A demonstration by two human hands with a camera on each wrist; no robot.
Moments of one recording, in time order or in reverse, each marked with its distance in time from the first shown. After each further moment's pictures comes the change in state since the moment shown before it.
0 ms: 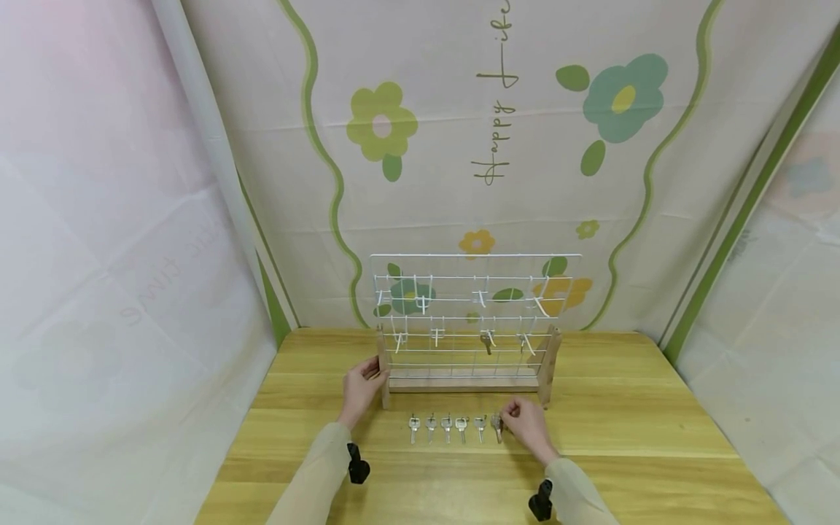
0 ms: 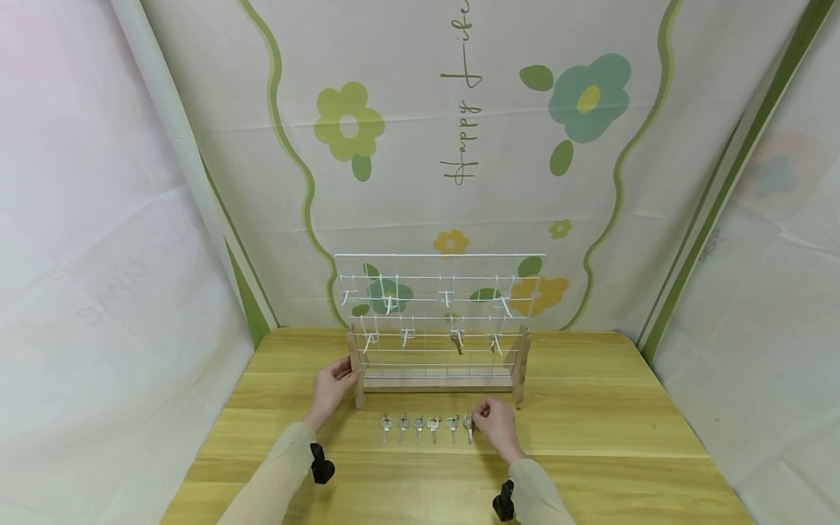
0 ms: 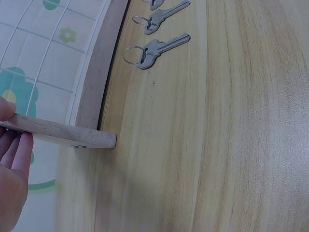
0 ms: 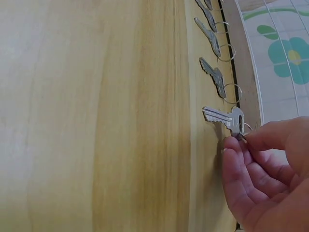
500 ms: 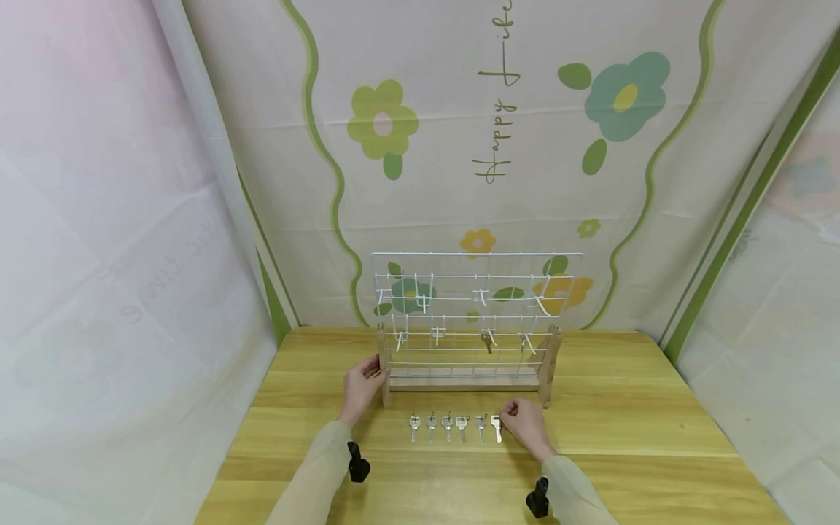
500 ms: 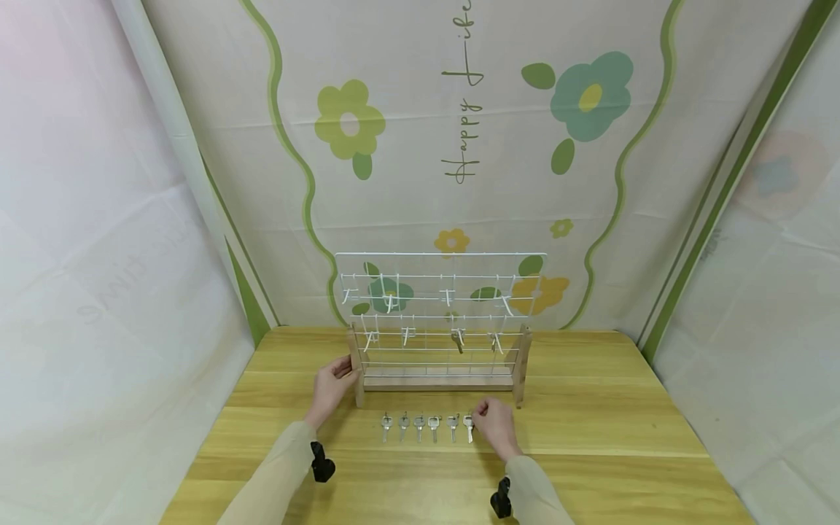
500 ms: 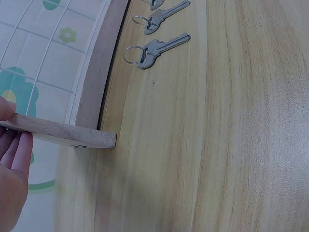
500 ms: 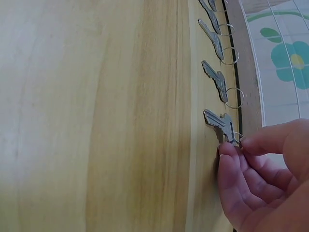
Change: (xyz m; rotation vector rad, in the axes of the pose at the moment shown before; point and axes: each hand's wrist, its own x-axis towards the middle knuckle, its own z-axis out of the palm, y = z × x) left_hand 0.001 -0.001 -0.002 -0.012 -0.015 0.000; right_hand -0.001 -0.004 0.001 -0.044 0.002 0.017
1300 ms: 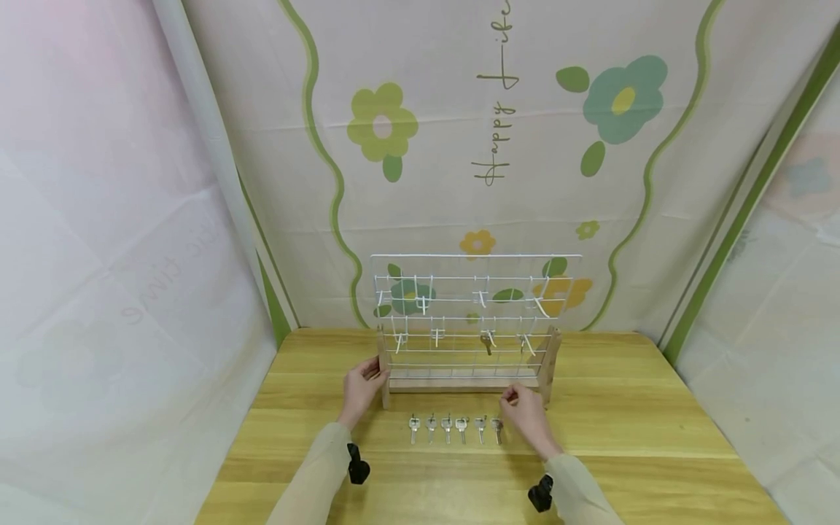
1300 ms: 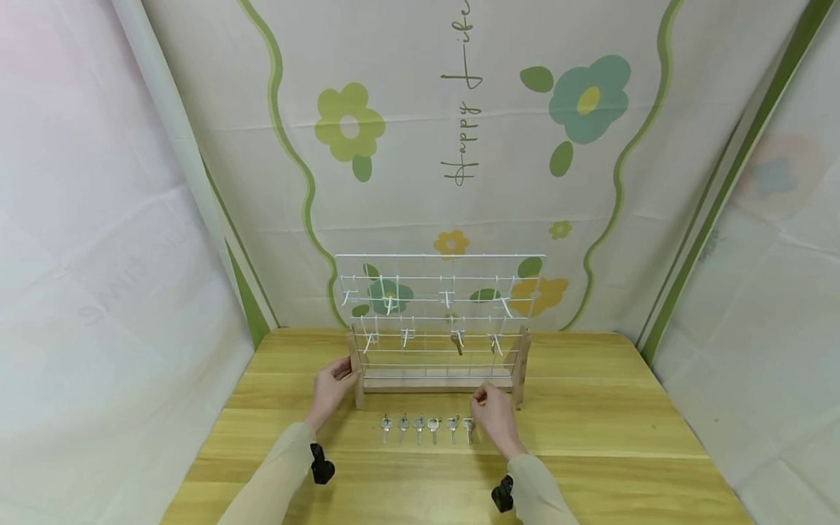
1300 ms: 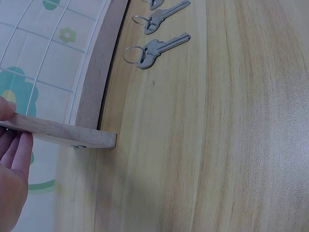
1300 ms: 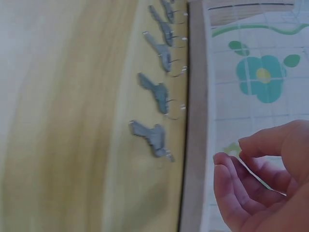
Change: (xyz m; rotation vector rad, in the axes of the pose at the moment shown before) left_hand -0.001 0.001 0.000 -0.006 -0.001 0.005; right_hand 0.003 -0.028 -0.019 -0.014 0.071 -0.138
